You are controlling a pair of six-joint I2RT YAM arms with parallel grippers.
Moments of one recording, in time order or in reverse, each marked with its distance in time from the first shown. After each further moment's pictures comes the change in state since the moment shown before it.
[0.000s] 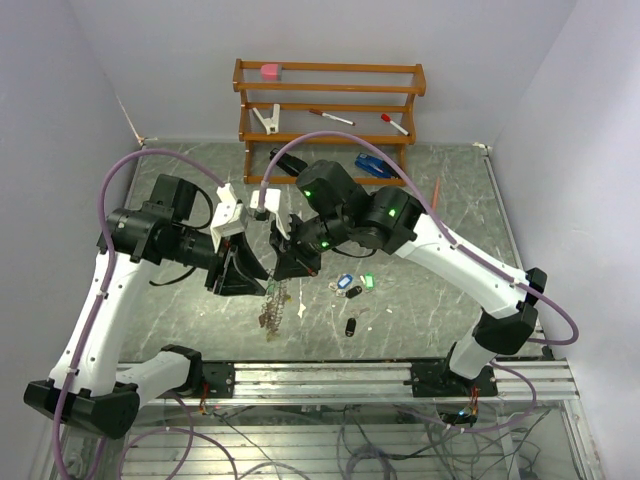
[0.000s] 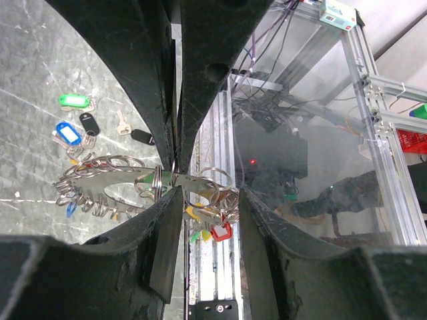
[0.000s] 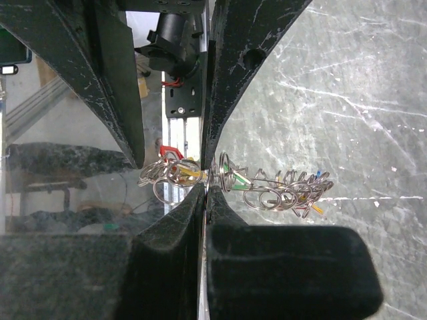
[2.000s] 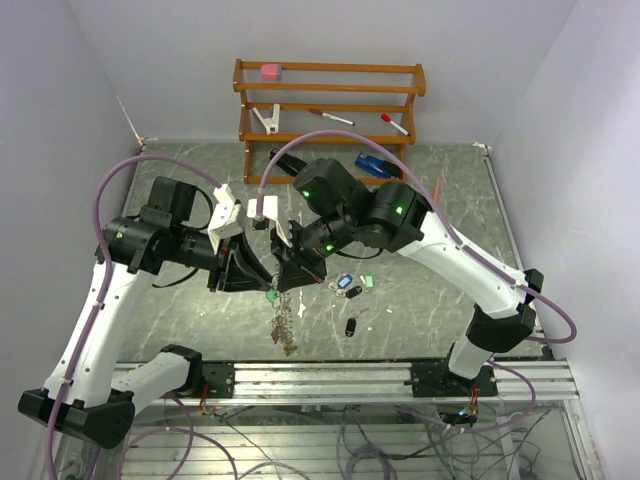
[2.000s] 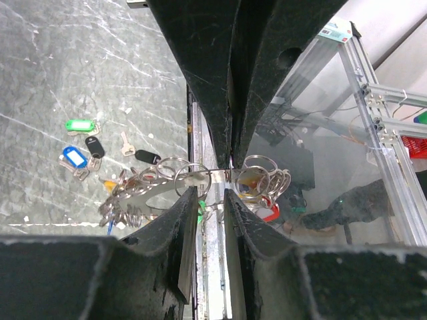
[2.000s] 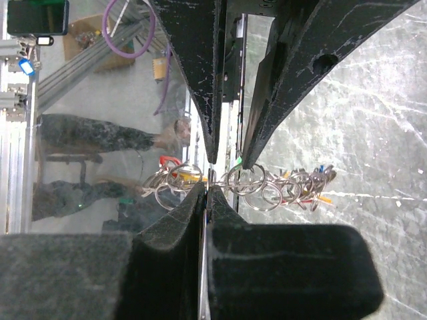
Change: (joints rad) left arm -0.034 -0.041 -0.044 0.154 0.023 -0.112; right arm 0.041 0.049 0.170 -0.183 -0.056 -0.040
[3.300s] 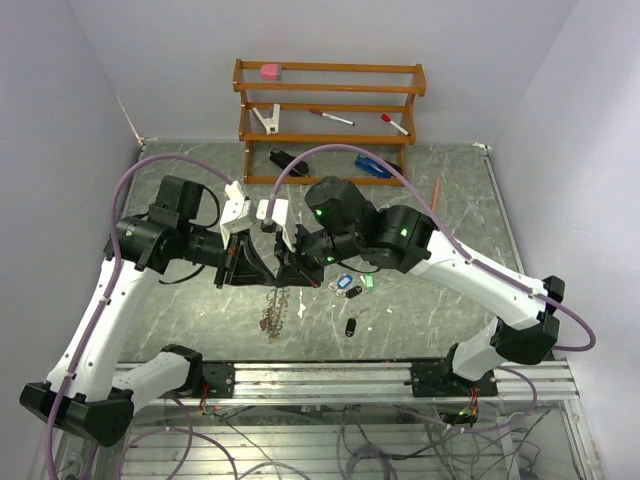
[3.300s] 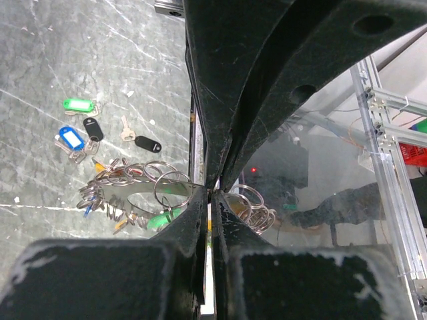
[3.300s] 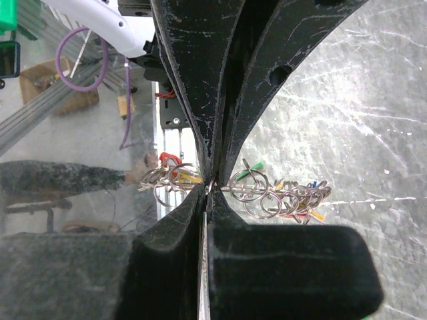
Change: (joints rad) left arm -0.024 0.001 -0.038 0.097 -0.055 -0.139; right arm 0.020 -0.163 -0.331 0.327 0.154 0.092
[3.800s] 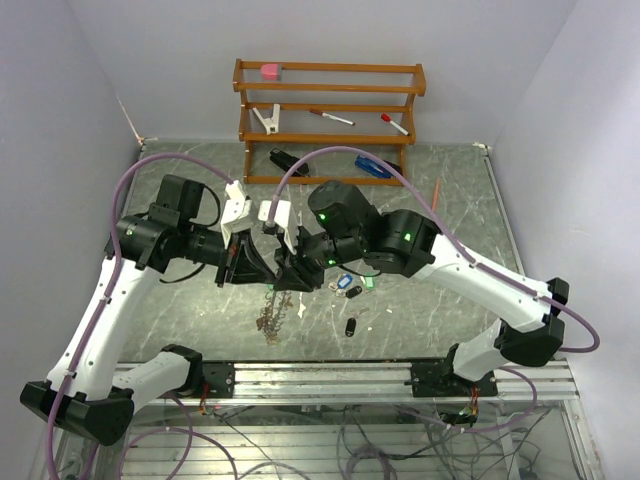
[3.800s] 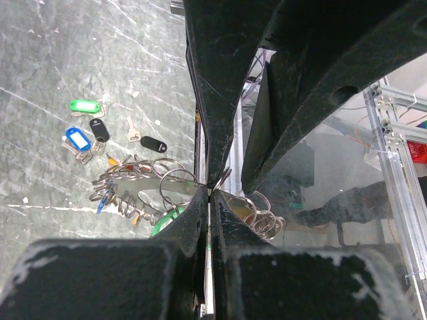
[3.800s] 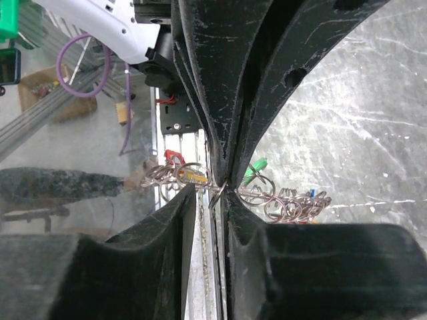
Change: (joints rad) left arm -0.001 0.006 0.004 0.002 -0.010 0.018; right arm 0.012 -0.024 -0.029 0.033 0.022 0.017
